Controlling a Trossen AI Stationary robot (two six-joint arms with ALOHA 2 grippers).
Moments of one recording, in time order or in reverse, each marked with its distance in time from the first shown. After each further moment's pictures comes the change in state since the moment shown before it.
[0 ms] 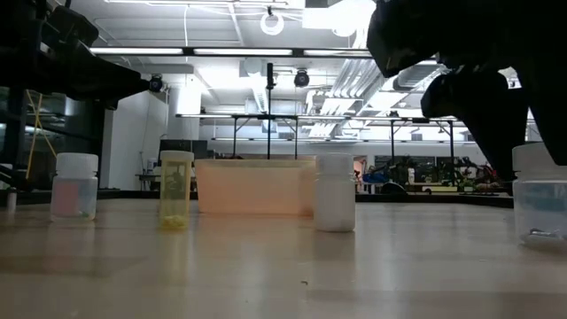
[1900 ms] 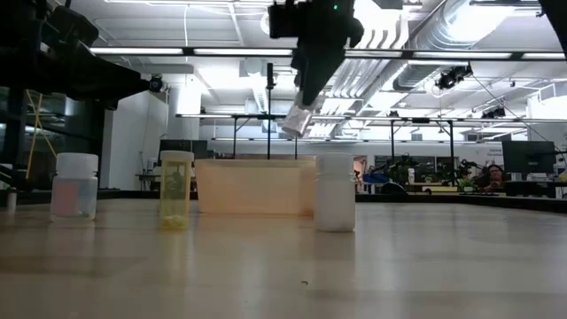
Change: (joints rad) left arm 0.000 0.000 0.000 0.000 0.000 -0.003; right arm -0.552 -0.002 0.393 -0.118 0.223 -0.884
